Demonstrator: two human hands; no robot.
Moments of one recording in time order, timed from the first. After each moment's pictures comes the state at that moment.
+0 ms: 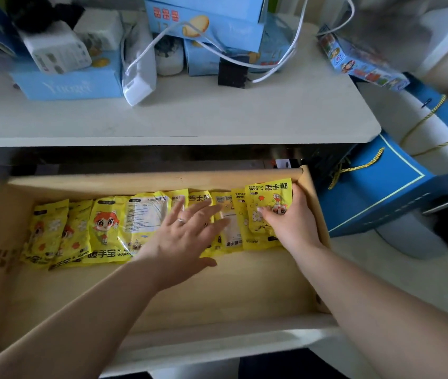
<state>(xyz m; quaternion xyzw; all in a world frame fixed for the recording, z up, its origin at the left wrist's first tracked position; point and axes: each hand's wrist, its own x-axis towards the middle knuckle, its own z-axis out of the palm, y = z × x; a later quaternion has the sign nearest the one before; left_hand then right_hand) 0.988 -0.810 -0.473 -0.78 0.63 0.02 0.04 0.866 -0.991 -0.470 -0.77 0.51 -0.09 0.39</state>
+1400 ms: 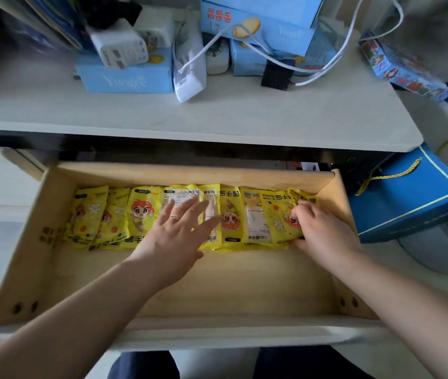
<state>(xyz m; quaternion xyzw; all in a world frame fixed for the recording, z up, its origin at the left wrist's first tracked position) 1.007 -0.761 -0.474 -0.82 0.57 0.02 0.02 0.850 -0.983 -0.443 -0.95 0.26 0.16 0.05</state>
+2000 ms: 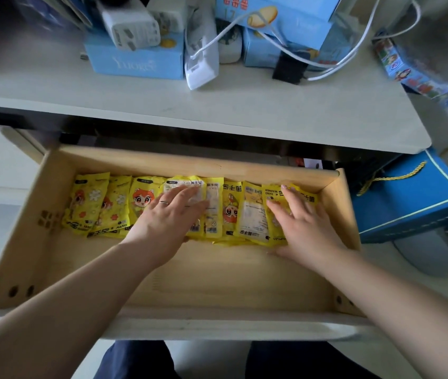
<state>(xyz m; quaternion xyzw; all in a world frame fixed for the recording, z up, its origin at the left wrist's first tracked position) 1.023 -0.751 -0.479 -0.86 0.50 0.09 -0.01 0.867 -0.962 -0.449 -0.96 0.20 0.22 0.01</state>
